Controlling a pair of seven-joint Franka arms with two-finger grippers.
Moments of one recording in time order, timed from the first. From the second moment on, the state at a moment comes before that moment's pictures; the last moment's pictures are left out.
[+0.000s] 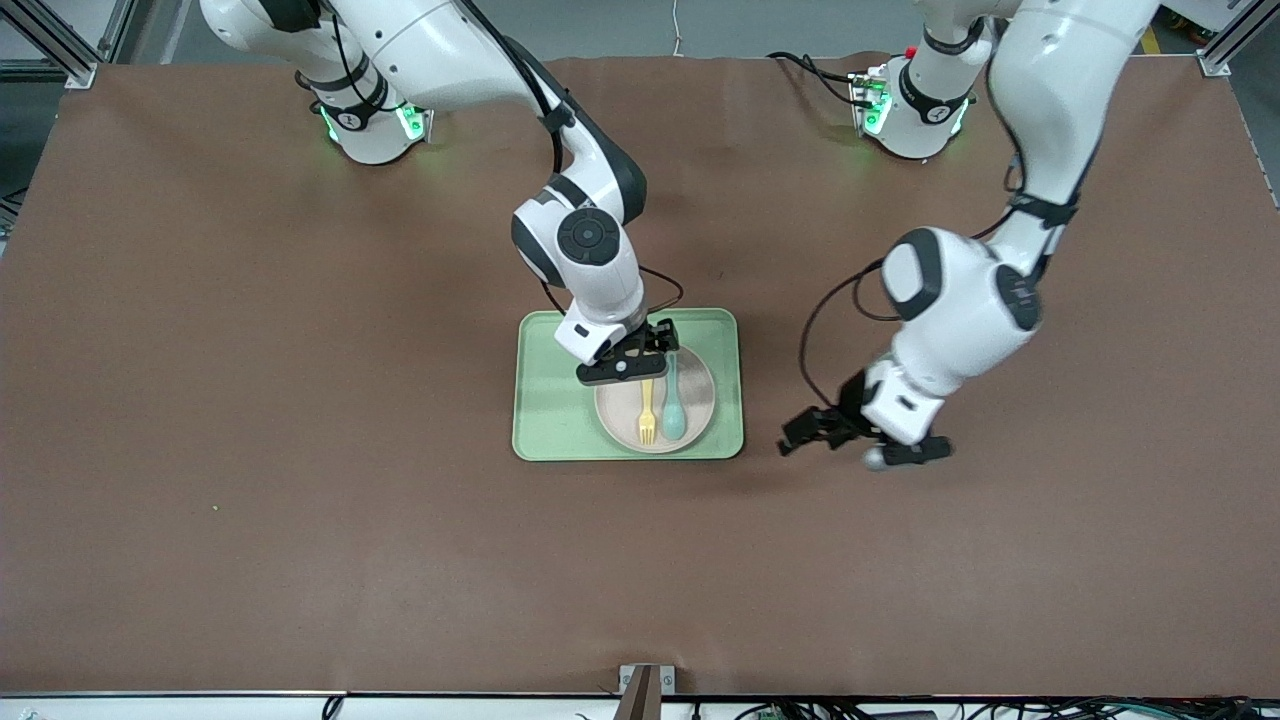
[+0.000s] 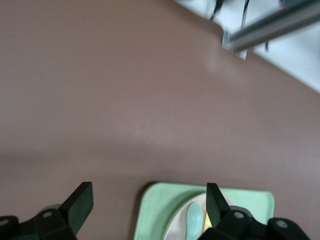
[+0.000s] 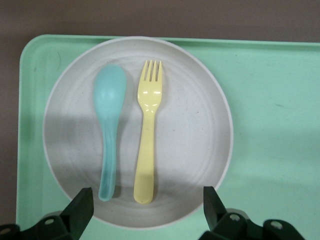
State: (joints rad) left arm -0.06 0.40 -0.29 -1.86 -0.46 2.65 -0.22; right arm 0.80 0.69 -0.03 -1.59 0.08 2.41 0.66
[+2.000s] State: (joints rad) left arm -0.14 -0.04 0.10 -1.59 -0.02 1.65 0.00; right arm 0.87 0.80 -0.05 -1.53 0.05 2.43 0.82
